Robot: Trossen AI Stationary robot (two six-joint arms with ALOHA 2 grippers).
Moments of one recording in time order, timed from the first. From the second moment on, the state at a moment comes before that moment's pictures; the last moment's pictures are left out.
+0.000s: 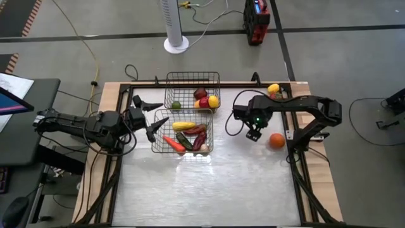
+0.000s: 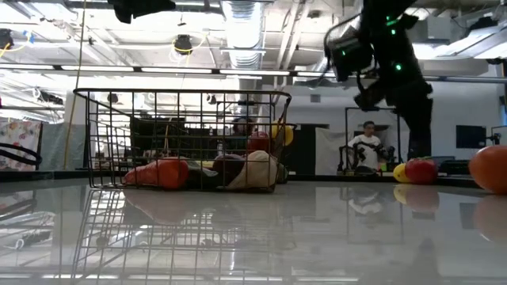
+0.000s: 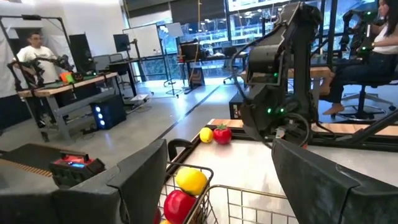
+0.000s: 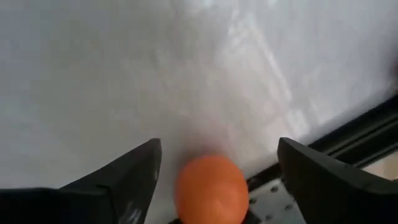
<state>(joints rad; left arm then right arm) -0.13 0.70 0.59 0.15 -0.56 0.13 -0.27 1.56 1.08 -1.35 0.10 0.34</state>
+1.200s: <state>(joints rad) -0.14 0.70 0.59 0.13 -0.56 0.13 -0.13 1.56 0.72 -1.35 0.02 0.33</state>
